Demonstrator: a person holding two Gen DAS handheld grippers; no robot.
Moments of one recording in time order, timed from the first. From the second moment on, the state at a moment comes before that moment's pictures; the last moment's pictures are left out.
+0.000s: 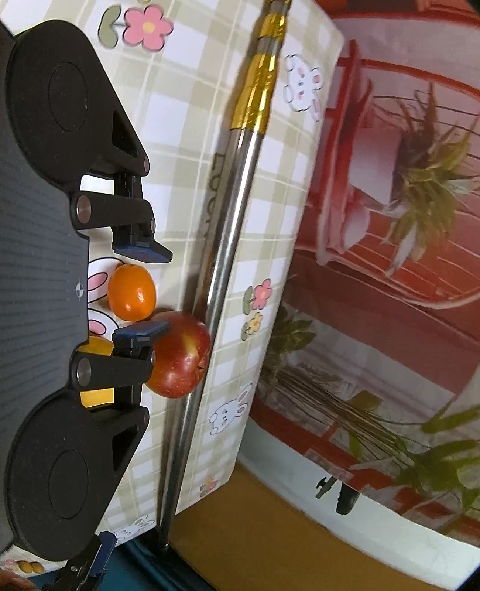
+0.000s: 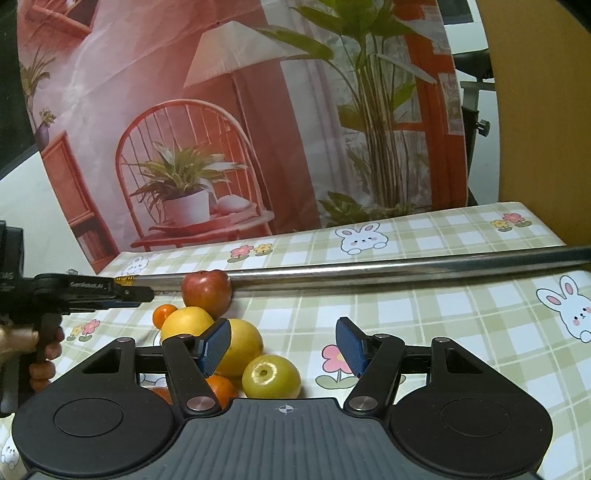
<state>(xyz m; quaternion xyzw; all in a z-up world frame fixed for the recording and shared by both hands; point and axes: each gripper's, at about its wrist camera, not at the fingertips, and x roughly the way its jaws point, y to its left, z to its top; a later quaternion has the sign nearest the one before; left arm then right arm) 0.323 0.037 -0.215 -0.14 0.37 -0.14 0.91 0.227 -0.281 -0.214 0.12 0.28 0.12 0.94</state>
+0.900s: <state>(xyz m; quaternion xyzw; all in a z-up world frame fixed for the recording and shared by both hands) 0.304 0.027 -0.208 -0.09 0.37 -0.14 0.91 0.231 -0.280 -0.222 0.13 0.30 0.12 0.94</state>
